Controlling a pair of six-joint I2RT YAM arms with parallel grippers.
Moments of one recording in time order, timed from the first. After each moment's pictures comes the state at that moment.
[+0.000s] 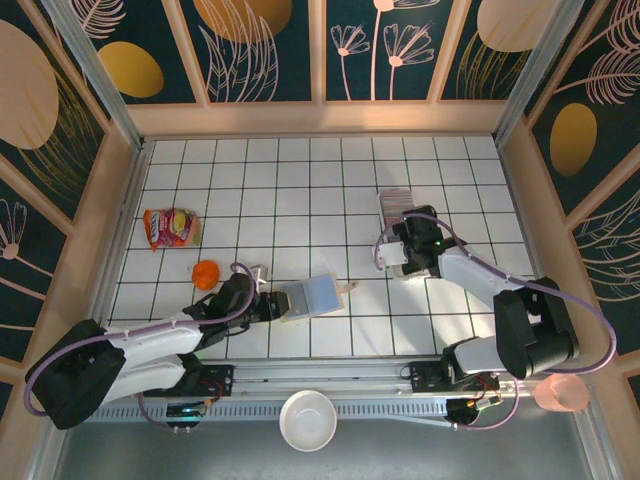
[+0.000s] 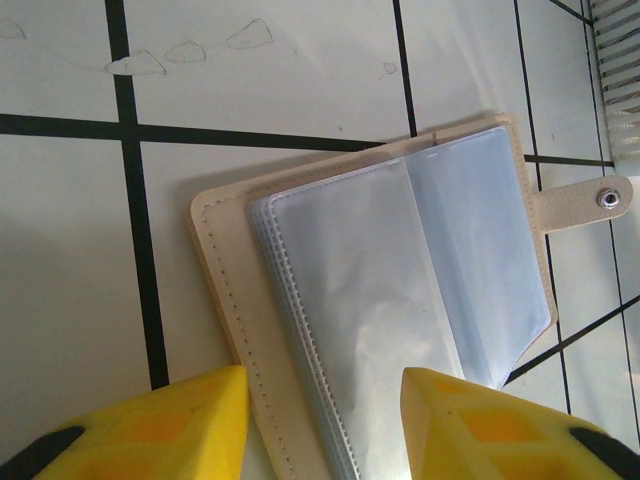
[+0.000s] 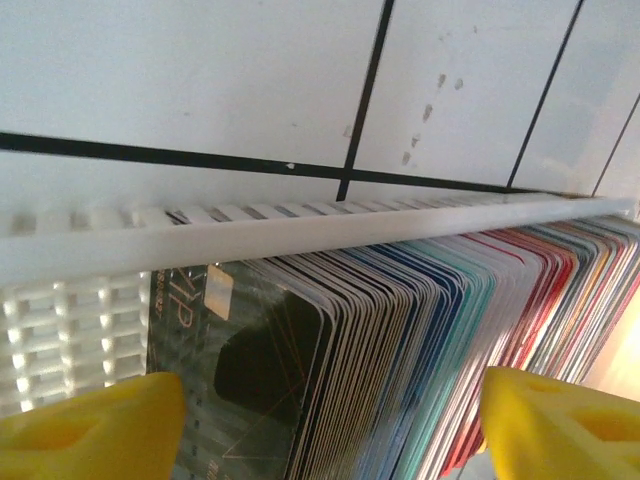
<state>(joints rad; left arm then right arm) -0.77 1.11 0.18 0.20 0.14 -0.88 0.37 1.36 0.69 -0.28 0.08 -1.55</state>
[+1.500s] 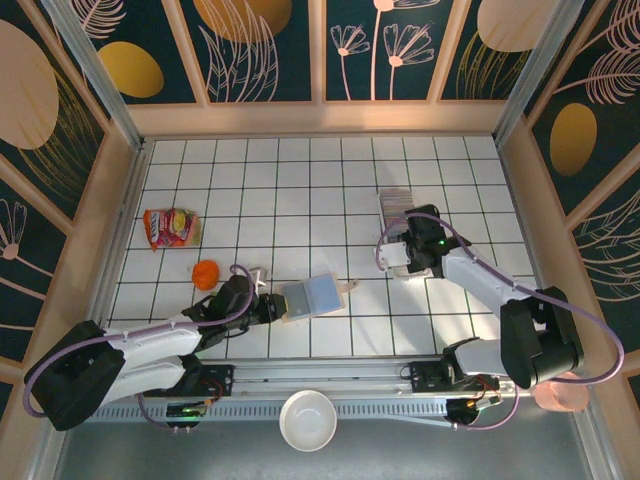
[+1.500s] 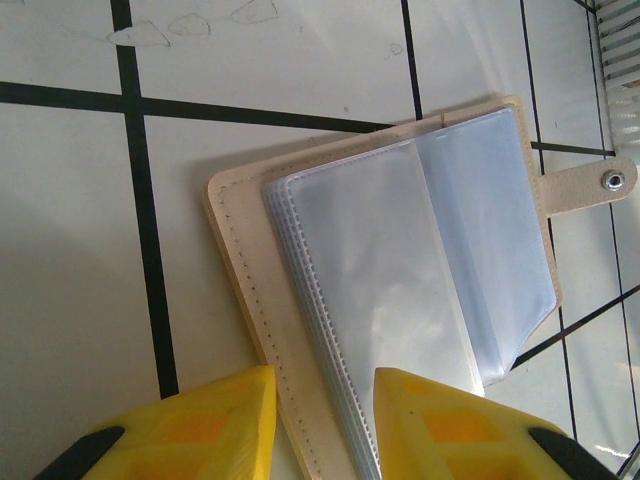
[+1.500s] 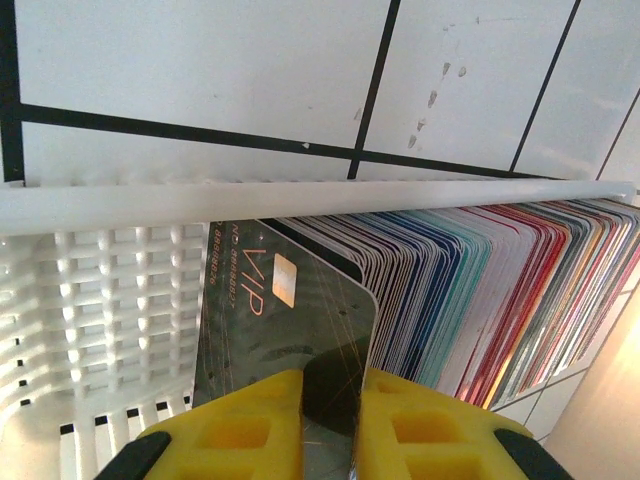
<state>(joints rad) -0.77 1.10 0.16 0.21 0.15 -0.88 0.37 1.31 0.71 -0.38 0.09 -1.54</state>
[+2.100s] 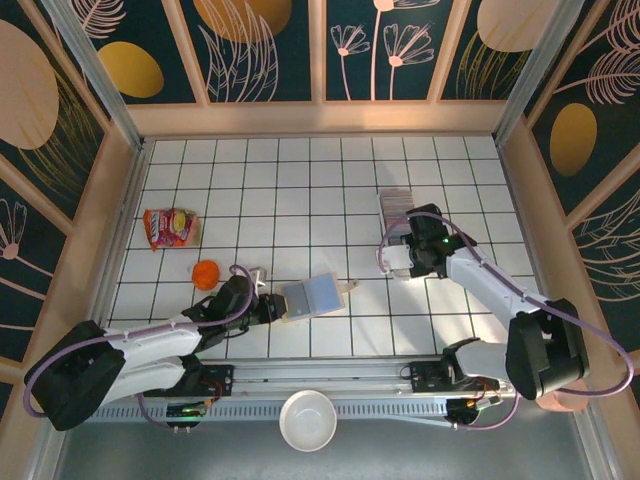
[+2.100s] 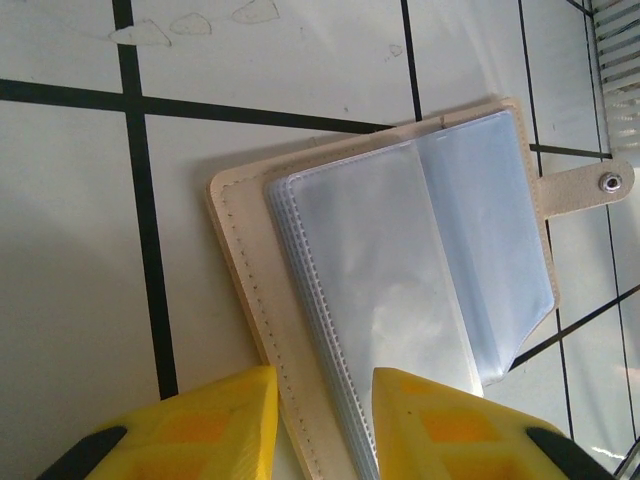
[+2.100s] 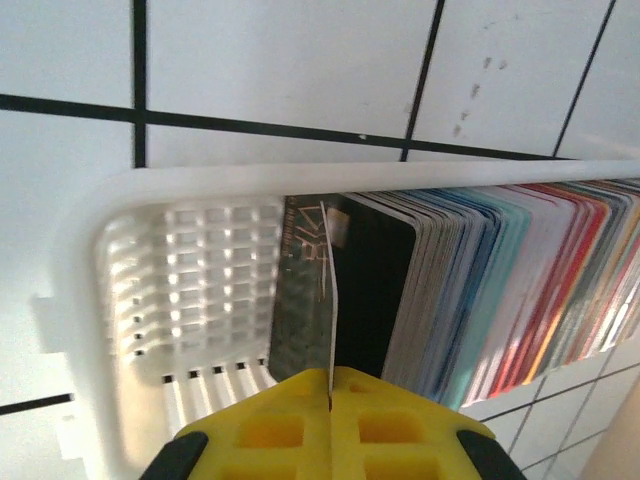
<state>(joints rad) -0.77 1.10 0.16 0.22 0.15 -0.89 0.38 1.25 0.76 -0.58 0.08 -1.45</state>
